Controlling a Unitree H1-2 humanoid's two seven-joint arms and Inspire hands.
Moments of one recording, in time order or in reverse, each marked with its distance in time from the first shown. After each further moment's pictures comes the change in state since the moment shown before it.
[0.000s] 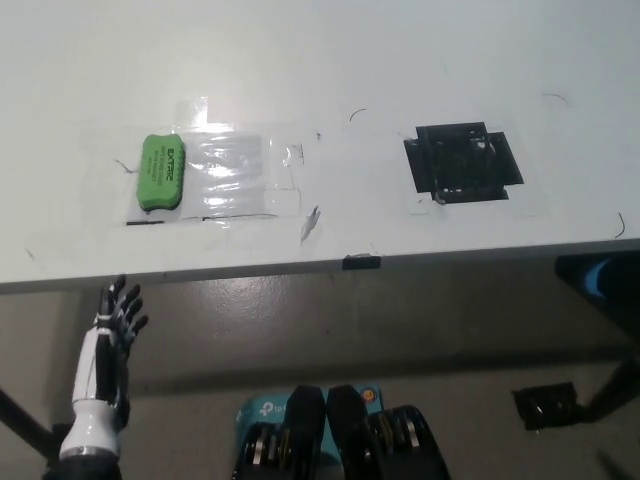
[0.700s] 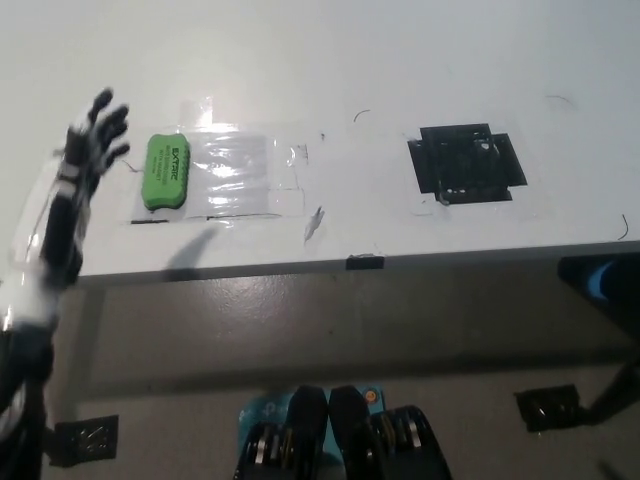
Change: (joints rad) left_arm -0.369 0.276 -0.078 -0.233 -0.006 0.294 -0.072; right_arm 0.027 0.003 -0.001 -0.009 0.003 0.017 -0.001
